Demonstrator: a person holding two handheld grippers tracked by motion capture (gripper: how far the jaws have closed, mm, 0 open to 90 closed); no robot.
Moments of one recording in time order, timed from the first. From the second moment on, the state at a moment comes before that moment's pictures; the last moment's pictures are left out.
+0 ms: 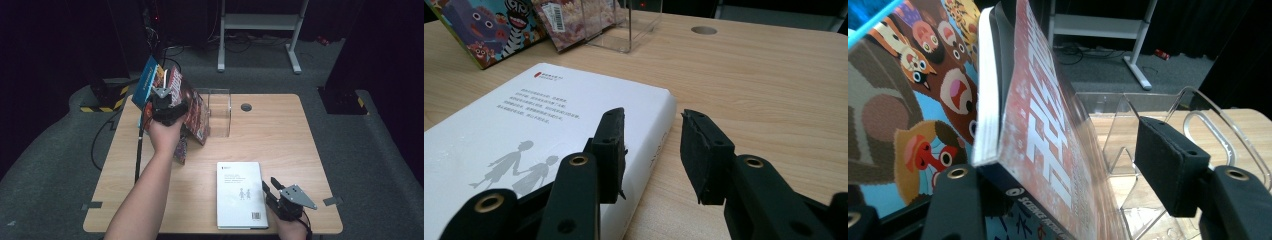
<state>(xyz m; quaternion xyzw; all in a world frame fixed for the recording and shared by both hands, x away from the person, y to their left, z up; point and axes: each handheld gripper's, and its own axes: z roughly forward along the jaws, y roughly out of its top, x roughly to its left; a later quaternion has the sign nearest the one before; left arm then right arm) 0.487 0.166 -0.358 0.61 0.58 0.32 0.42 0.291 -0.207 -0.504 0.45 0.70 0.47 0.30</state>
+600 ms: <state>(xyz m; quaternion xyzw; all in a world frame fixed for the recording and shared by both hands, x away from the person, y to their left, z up) 0.485 0.169 -0.343 0.61 0.57 0.35 0.42 0.291 -0.206 -0.504 0.45 0.70 0.47 0.30</state>
